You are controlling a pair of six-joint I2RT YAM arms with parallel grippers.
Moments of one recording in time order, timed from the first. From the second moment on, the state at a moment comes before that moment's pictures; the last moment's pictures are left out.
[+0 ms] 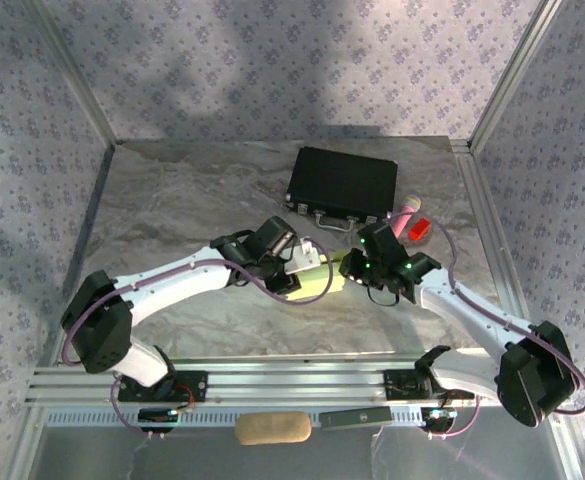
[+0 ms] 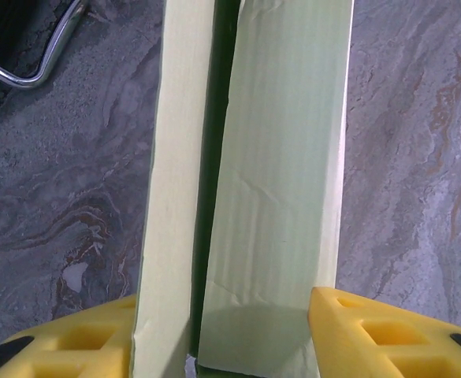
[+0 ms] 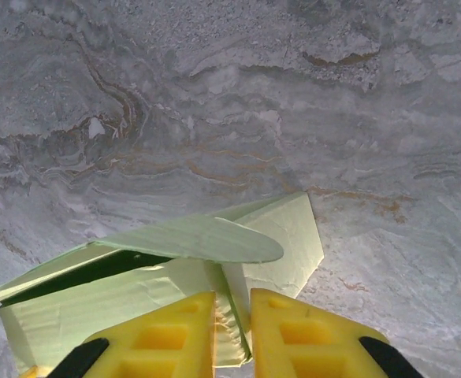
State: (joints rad) left arm -0.92 1.50 1.08 -0.56 0.04 0.40; right arm 0.58 1.15 0.74 -0.51 -0.07 0.87
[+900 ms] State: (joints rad) left arm -0.92 1.53 1.14 -0.61 0.12 0.37; right arm 0.59 1.19 0.80 -0.59 -0.05 0.86
